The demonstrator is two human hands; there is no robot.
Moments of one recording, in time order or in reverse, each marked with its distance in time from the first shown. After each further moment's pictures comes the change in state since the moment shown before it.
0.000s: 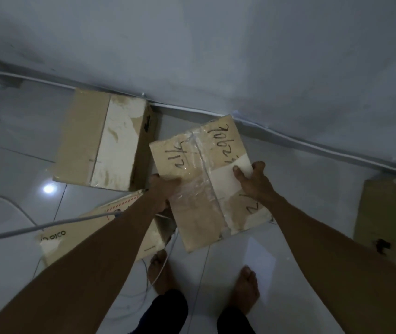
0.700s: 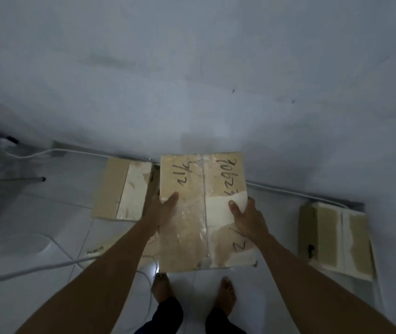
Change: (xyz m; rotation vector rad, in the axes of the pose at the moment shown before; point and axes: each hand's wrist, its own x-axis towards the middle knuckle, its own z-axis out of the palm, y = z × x) left_hand -0.277 0.074 -0.079 0.125 -0.217 0.483; right_hand -0.284 -0.084 -0.133 -0.034 0.212 -0.027
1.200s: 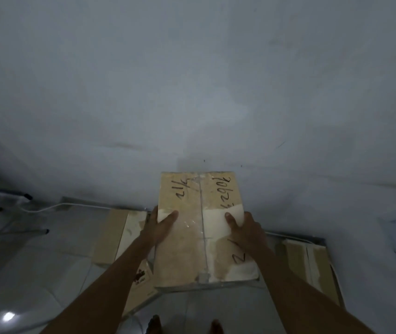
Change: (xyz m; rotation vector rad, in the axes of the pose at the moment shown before) left_hand -0.153 0.141 -0.011 0.046 -0.014 0.124; right_hand -0.147 -0.072 -0.156 0.003 0.186 -0.147
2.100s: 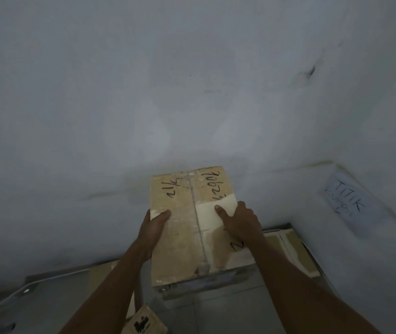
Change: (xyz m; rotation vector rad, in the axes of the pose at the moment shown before) left_hand -0.042 0.093 -0.028 -0.129 -0.182 0.142; right_hand -0.093 -0.069 -0.057 0.016 0.341 0.081
